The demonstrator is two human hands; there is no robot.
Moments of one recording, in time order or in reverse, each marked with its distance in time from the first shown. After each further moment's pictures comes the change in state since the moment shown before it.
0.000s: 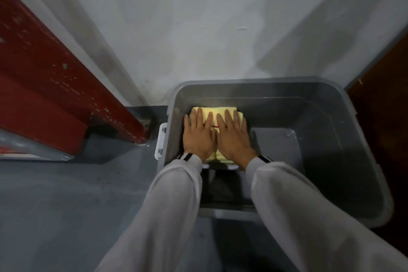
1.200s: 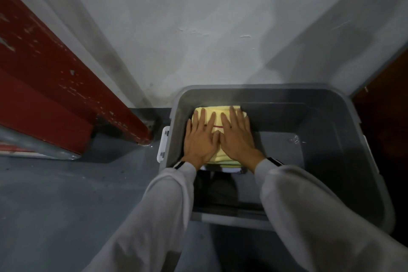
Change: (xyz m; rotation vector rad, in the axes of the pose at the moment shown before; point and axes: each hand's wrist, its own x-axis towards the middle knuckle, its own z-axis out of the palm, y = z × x) left_hand -0.001 -0.008 0.003 -0.286 0.098 0.032; right_hand 0.011 0.013 -0.011 0.065 0.044 -0.064
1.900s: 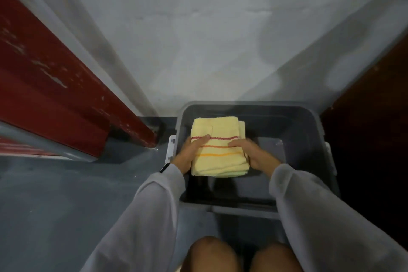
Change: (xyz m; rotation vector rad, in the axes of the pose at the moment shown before) left_hand -0.038 0.015 -0.118 -1.493 -0.392 -0.708; right_hand -0.052 0.022 -0.097 1.505 -0.445 0.731
